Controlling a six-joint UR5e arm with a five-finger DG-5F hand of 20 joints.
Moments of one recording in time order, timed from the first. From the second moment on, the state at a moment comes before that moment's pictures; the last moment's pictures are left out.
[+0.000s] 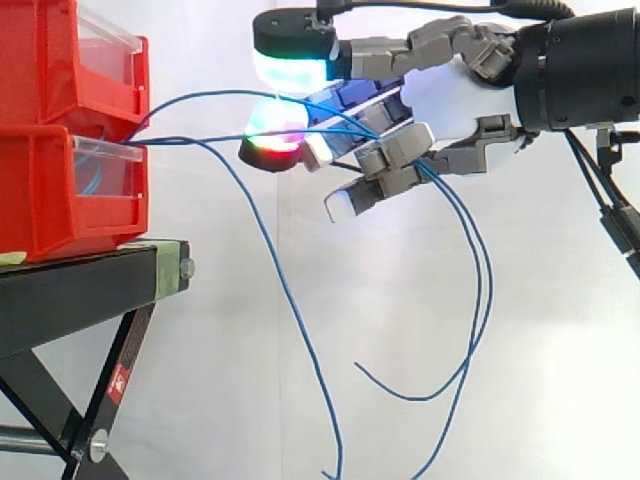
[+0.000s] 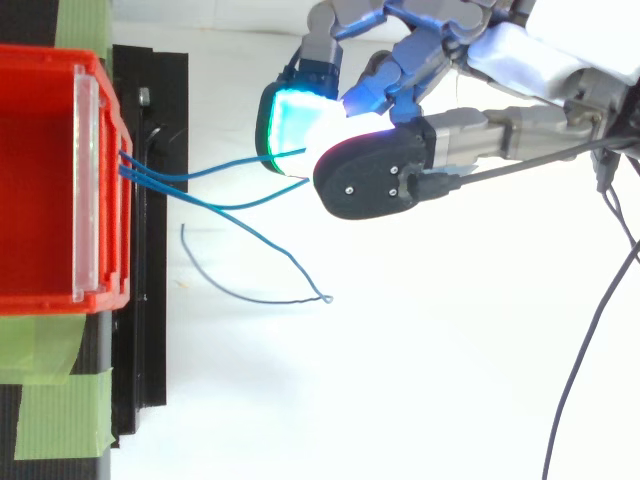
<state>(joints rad) 0.16 -1.86 -1.66 -2.80 -1.08 -0.30</state>
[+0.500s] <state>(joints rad) 0.16 -1.86 -1.66 -2.80 -1.08 -0.30</state>
